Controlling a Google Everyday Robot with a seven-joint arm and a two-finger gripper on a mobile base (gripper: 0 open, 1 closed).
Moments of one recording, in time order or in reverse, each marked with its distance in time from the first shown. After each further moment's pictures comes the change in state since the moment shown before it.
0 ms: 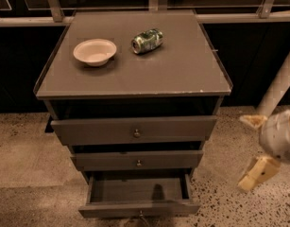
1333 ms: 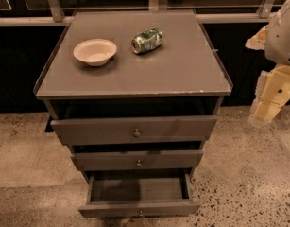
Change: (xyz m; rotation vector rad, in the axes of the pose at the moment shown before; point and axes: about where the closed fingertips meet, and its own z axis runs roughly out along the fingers) arm -0.112 -0.048 -0.127 0.070 0.282 -0.159
